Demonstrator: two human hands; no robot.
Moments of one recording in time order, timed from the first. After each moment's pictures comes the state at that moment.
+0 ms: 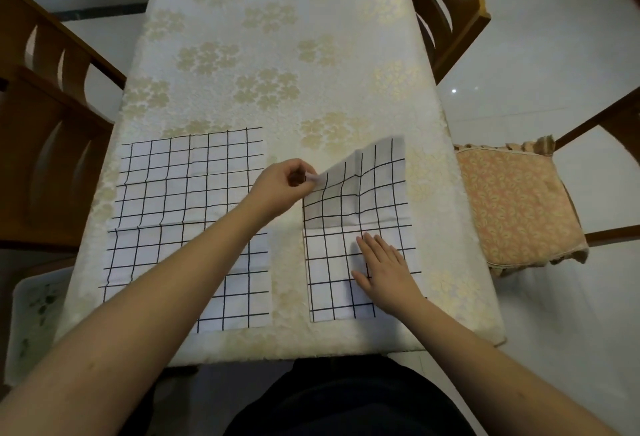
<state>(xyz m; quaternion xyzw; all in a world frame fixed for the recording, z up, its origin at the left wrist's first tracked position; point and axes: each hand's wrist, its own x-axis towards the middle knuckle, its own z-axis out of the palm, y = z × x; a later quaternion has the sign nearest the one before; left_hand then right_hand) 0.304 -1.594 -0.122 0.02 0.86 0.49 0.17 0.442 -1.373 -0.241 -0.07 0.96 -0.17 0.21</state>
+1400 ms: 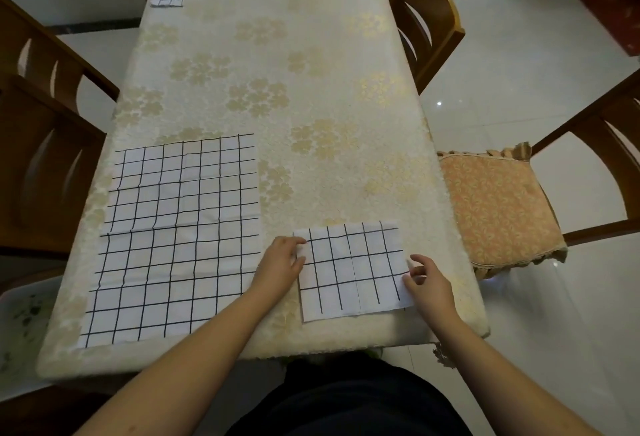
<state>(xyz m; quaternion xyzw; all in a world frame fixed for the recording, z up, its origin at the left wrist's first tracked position) 0.407 -1.599 -0.238 0.04 0.92 0.34 0.18 0.484 -1.307 -0.229 0.28 0.85 -0.43 0.12</state>
